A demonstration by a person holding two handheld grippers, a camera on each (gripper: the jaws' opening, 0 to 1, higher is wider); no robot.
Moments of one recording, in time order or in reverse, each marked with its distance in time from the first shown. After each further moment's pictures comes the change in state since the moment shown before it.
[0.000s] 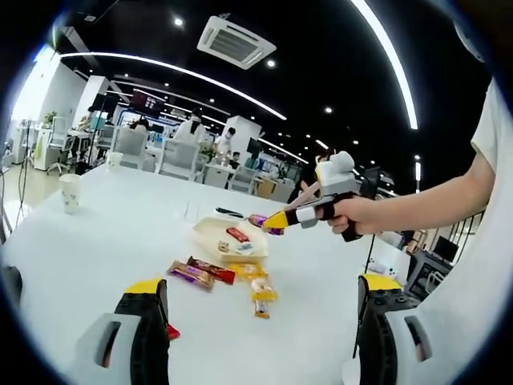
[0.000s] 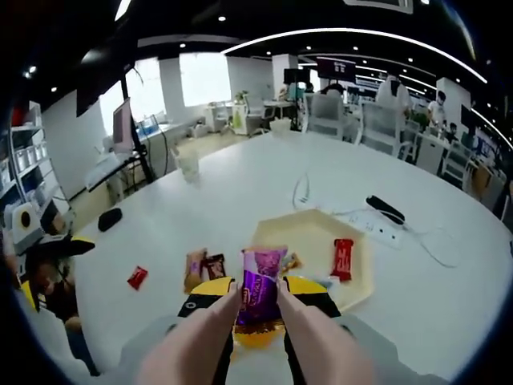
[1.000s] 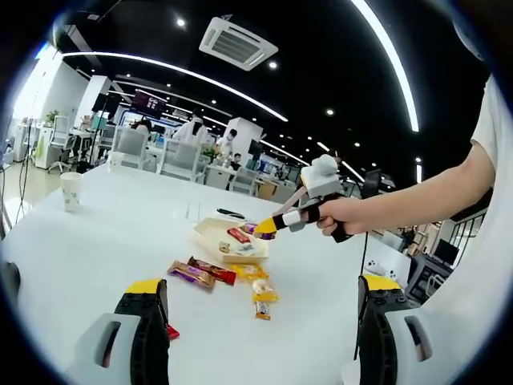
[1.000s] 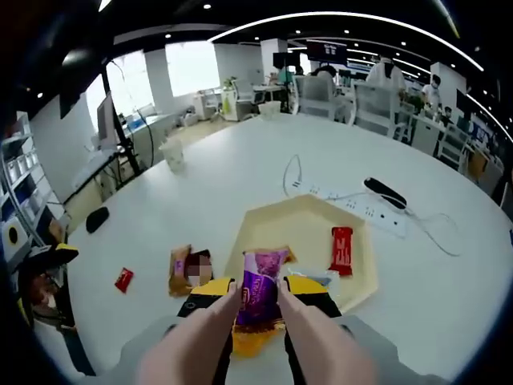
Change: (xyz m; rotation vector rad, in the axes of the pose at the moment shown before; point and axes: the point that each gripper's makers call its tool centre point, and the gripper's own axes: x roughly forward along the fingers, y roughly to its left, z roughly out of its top) left arm 0.004 0.002 -0.003 -0.022 -0.012 0.004; right arm 0.024 -0.011 -0.009 0.049 0.088 -0.032
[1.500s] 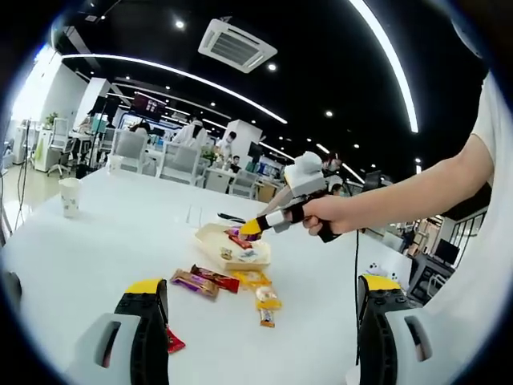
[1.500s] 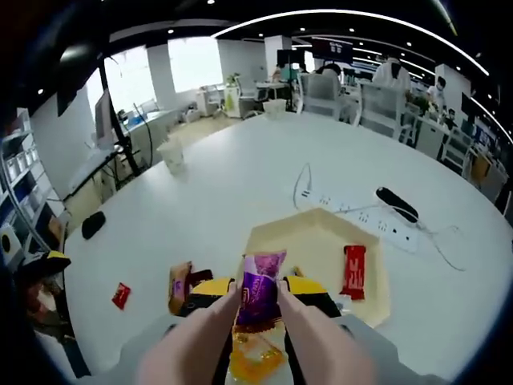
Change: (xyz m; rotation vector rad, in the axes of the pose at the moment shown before) left arm 0.002 0.008 0.016 0.022 -0.013 0.000; right arm 0.029 0.009 0.026 -0.003 0.007 0.014
